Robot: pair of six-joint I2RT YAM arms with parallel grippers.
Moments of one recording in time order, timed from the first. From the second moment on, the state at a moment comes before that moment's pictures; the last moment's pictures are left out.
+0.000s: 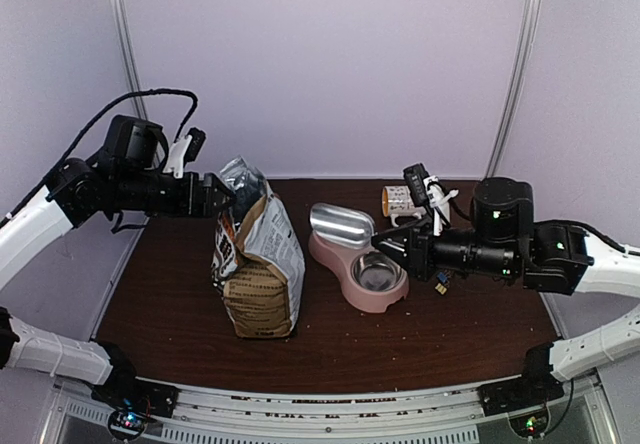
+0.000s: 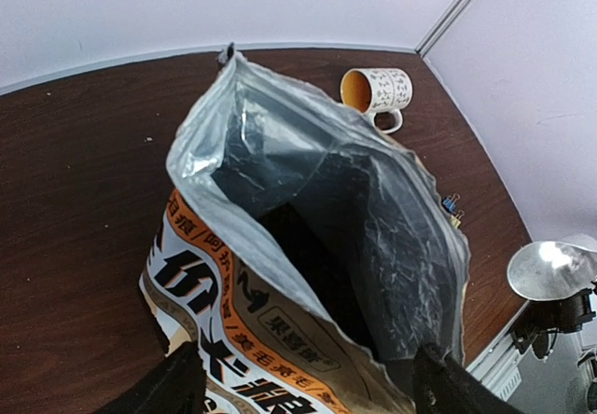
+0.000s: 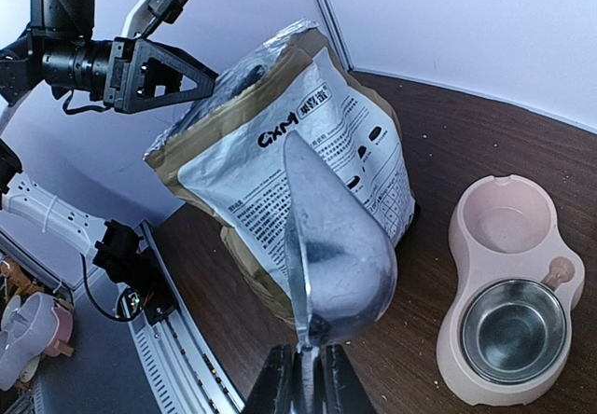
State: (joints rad) left arm -0.64 1.12 1.26 -0.74 0.09 -0.40; right arm 1.11 1.03 0.94 -0.20 0.10 0.43
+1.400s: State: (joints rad) left arm -0.63 1.17 1.26 -0.79 0.14 -0.44; right arm 1.17 0.99 0.93 -0.27 0.25 0.32
